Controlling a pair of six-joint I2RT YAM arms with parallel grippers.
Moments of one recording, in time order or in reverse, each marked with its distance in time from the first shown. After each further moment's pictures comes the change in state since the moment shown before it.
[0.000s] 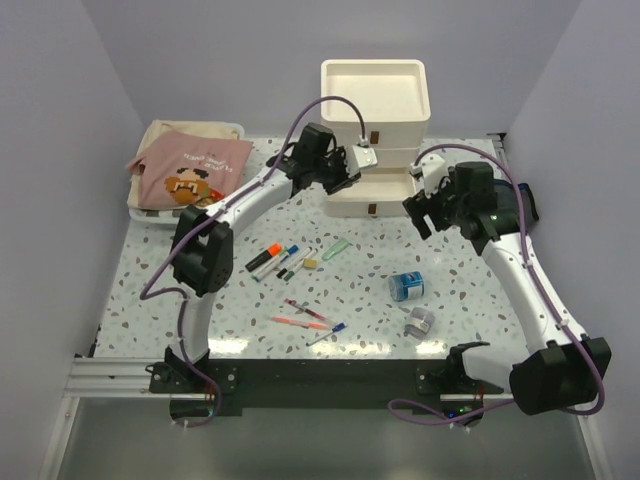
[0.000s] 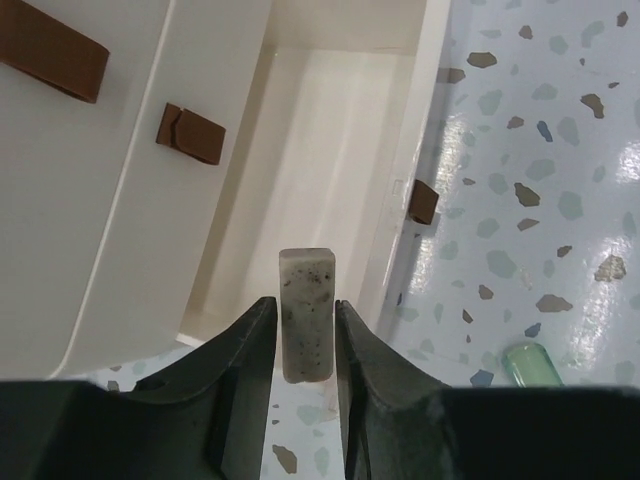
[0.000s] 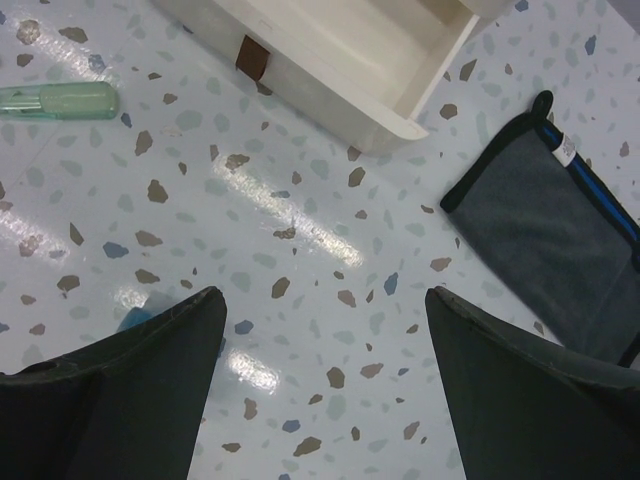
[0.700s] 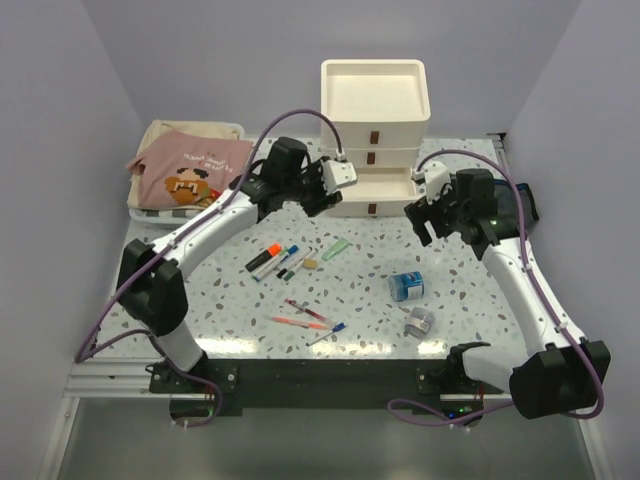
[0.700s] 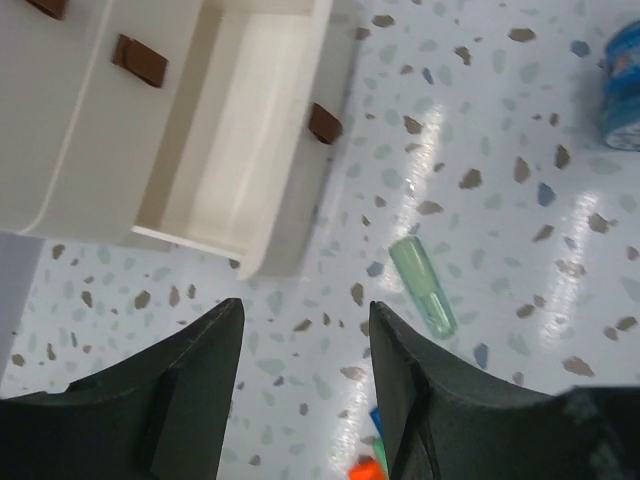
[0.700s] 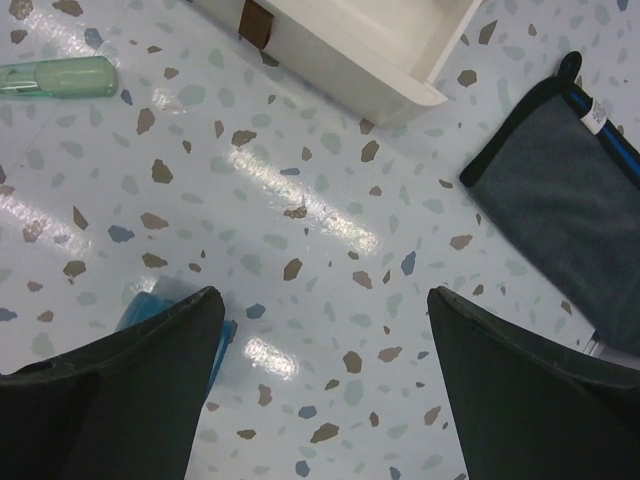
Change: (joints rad) left arm -0.013 -0.377 -0.357 0.017 -0.030 -0.031; right arm -0.019 -0.022 -0.054 -0.002 -0.005 0.026
